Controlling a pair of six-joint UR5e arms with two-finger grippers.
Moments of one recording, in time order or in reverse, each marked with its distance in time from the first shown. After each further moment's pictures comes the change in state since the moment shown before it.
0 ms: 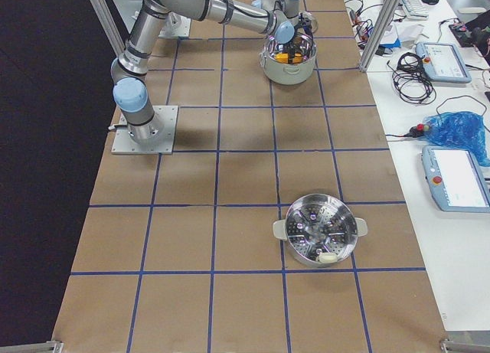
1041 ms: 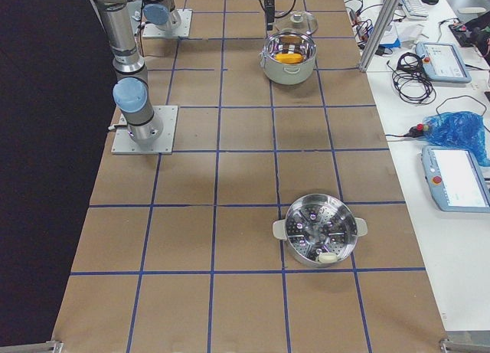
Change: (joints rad) left arm 0.005 0.003 -0.003 -0.003 -0.024 0.005; right arm -0.188 -0.539 0.019 0.604 0.001 -0.012
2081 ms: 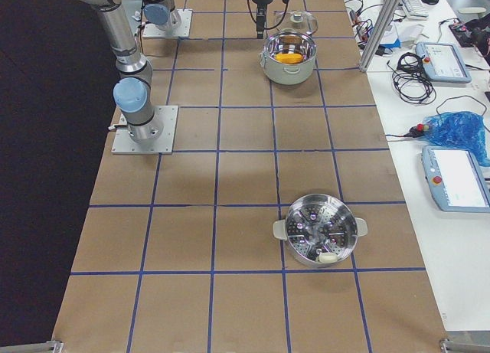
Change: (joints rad) left arm 0.002 0.006 0.002 -0.004 0.000 0.007; right arm -0.069 -0.044 0.081 -0.017 0.058 0.001
